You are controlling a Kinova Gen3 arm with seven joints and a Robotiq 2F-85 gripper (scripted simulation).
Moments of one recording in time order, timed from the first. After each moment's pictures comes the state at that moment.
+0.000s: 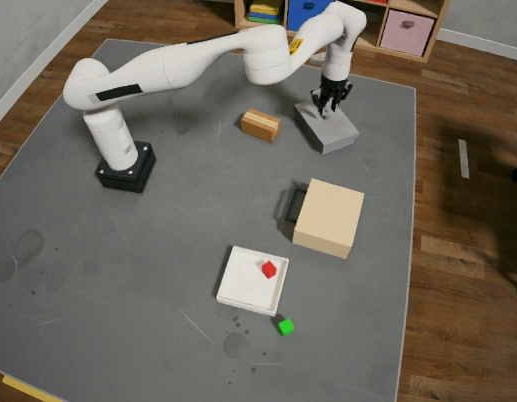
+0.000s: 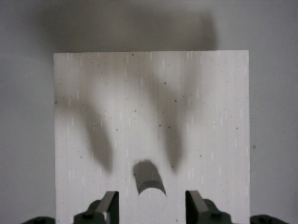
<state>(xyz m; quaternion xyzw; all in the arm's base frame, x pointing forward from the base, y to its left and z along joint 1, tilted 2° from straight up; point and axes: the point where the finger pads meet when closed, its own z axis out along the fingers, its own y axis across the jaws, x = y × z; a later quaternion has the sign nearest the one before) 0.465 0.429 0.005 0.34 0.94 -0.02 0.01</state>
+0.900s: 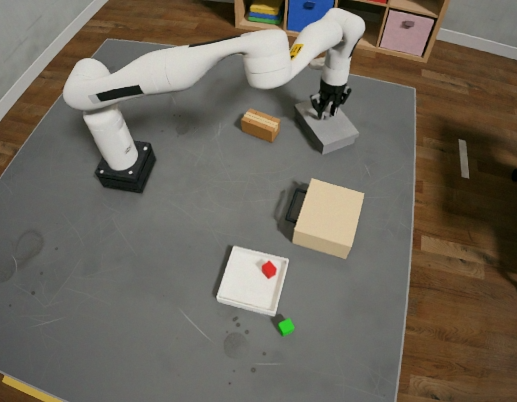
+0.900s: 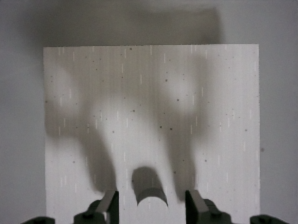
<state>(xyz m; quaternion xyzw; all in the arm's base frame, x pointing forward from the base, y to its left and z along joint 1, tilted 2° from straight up) 0.465 0.429 -0.013 0.34 0.94 -0.02 0.01</state>
